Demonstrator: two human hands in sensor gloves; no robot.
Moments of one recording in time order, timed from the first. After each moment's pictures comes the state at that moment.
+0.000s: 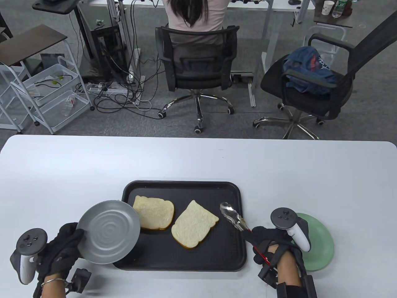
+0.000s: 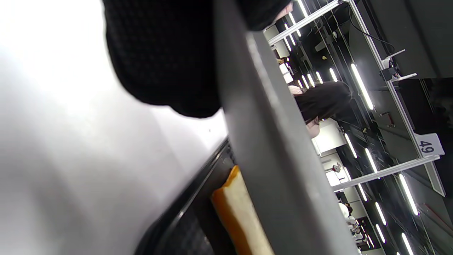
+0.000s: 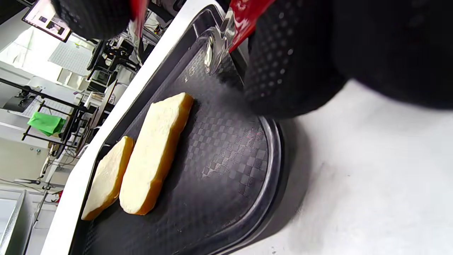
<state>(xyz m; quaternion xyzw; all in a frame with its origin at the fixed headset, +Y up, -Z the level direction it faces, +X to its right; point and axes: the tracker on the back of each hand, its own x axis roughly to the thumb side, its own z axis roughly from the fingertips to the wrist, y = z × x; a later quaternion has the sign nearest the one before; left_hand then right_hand) -0.412 -0.760 -0.245 -0.05 0.15 0.50 0.85 0.204 -0.773 -0.310 -0.02 0.28 0.86 0.41</state>
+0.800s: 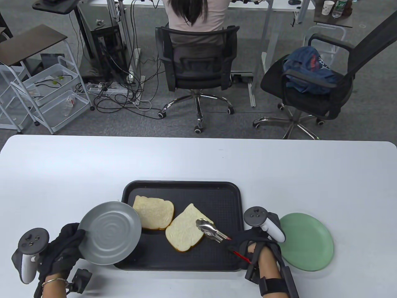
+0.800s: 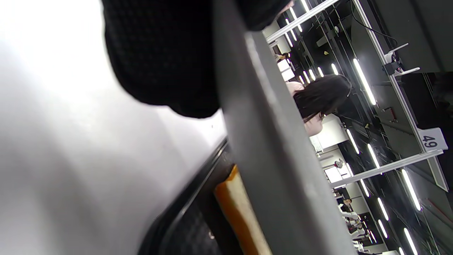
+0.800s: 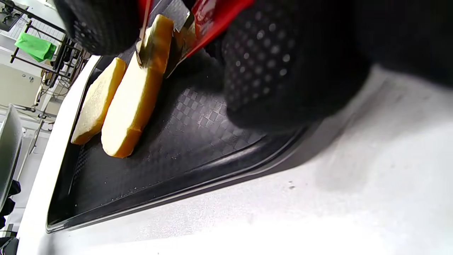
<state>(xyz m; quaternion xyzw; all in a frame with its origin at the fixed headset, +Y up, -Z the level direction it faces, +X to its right) -0.411 -0.763 -0.245 -0.06 0.15 0.49 0.85 0.151 -0.797 -0.321 0.06 0.38 0.86 0.35</state>
